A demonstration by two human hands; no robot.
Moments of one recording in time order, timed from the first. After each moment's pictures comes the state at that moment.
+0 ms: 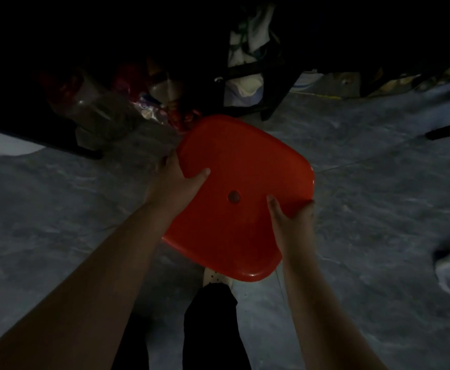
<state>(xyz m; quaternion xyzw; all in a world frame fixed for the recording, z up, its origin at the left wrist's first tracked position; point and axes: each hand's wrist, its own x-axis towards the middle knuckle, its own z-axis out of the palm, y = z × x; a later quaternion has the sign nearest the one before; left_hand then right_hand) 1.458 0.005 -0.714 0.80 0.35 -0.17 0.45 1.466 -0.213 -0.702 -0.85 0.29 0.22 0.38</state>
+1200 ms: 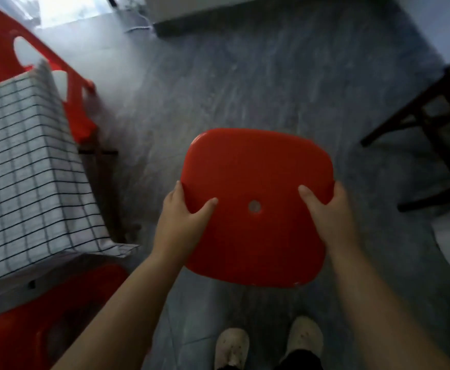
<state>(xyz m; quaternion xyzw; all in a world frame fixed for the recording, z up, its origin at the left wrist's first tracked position) 0.463 0.367 -0.622 0.35 0.81 0.31 0.36 0.690 0.465 -0.618 -0.70 -0.52 0.44 0.21</state>
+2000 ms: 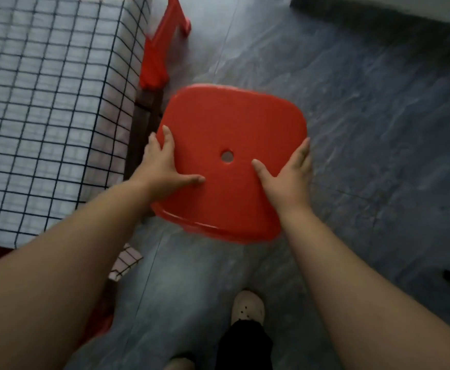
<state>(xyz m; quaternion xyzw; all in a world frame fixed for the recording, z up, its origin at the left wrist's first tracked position) 0.207 0.482 -0.719 0.20 0.90 0.16 0.35 0.364 0.645 -0.747 -0.51 -0.77 0.37 0.05</state>
